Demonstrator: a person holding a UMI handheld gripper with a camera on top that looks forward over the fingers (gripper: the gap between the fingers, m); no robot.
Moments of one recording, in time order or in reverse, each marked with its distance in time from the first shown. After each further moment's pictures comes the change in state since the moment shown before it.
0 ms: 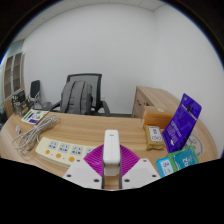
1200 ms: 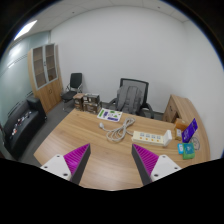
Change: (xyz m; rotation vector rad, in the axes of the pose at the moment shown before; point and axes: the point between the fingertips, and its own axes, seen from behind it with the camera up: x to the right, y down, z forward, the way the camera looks) arm -0.287 -0.081 -0.389 -0.129 -0.285 -0.124
